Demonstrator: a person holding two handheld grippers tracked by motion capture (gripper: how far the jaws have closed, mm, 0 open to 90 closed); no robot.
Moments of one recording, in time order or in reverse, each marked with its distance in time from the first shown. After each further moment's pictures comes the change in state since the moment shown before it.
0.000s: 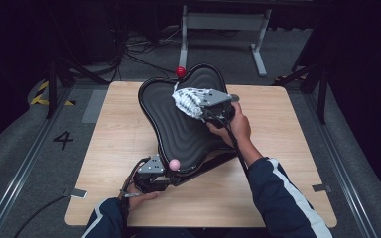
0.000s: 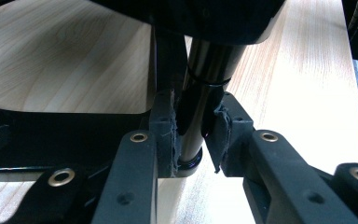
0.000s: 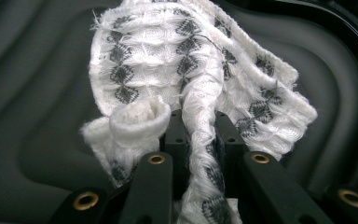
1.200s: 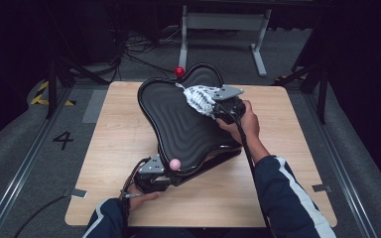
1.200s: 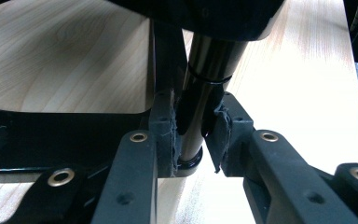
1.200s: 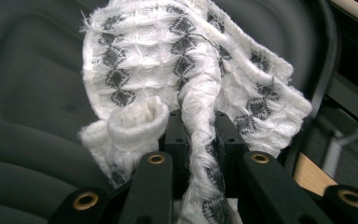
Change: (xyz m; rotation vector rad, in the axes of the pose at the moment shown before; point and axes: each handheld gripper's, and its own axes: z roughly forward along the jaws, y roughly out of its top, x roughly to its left) left arm 0.000 0.000 0.001 -0.002 0.005 -0.008; right arm -0.037 -0.023 -0.003 0.054 -0.035 0.118
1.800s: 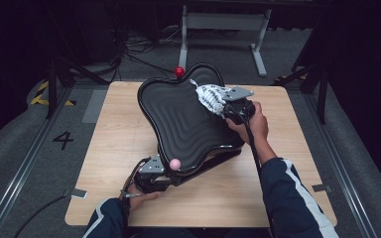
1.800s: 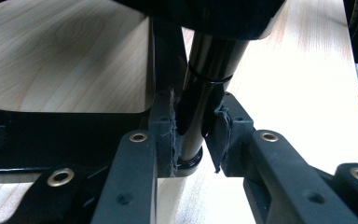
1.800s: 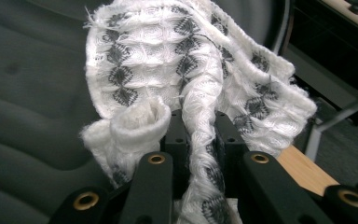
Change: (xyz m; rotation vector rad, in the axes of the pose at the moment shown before) left arm 0.000 0.000 0.001 0.001 0.000 0.002; right arm -0.010 -0.018 -0.006 0.005 -0.042 0.027
